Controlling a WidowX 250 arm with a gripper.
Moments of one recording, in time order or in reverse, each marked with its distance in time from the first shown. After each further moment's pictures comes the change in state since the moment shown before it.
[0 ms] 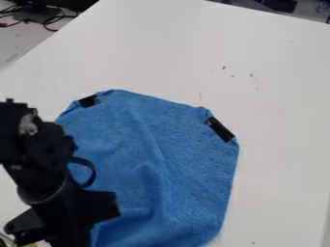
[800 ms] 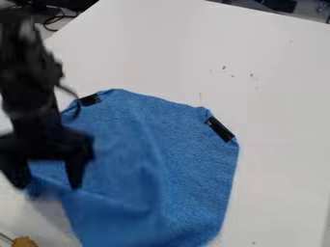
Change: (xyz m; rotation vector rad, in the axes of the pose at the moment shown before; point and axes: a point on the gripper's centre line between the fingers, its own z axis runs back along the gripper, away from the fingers) arm 0.061 0.012 0.056 0.200 0.039 -0.244
